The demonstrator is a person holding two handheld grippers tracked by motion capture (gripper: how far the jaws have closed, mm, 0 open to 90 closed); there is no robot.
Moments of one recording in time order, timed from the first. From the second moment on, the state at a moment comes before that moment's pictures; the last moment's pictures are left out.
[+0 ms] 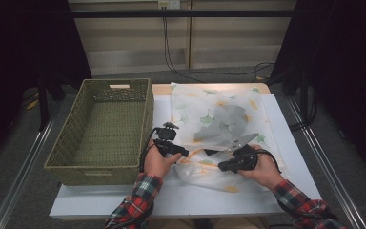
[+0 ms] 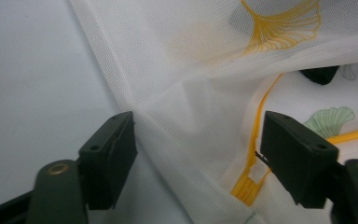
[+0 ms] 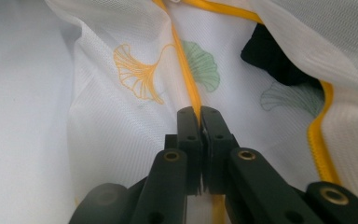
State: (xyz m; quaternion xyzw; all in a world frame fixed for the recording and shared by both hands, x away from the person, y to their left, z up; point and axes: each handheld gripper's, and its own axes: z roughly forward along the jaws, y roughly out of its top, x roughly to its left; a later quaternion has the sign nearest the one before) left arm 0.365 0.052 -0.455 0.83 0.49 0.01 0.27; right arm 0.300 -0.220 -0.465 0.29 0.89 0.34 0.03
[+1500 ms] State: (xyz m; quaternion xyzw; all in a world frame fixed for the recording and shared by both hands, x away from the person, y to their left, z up) left arm 0.361 0.057 -0.421 0.81 0.50 -0.05 0.30; right arm 0.307 -0.186 -0.457 0.31 0.86 0.40 -0.01
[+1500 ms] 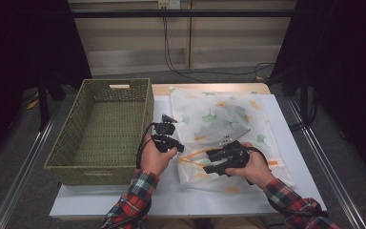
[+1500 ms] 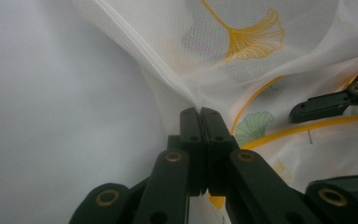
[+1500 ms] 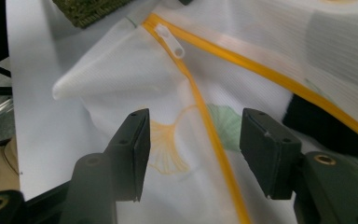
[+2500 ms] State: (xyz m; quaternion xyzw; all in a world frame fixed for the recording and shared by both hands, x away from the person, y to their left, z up) left arm 0.361 0.059 -0.415 0.82 0.48 -0.06 0.31; right arm 0.325 -0.148 -0.457 0.29 0.86 0.41 -0.02
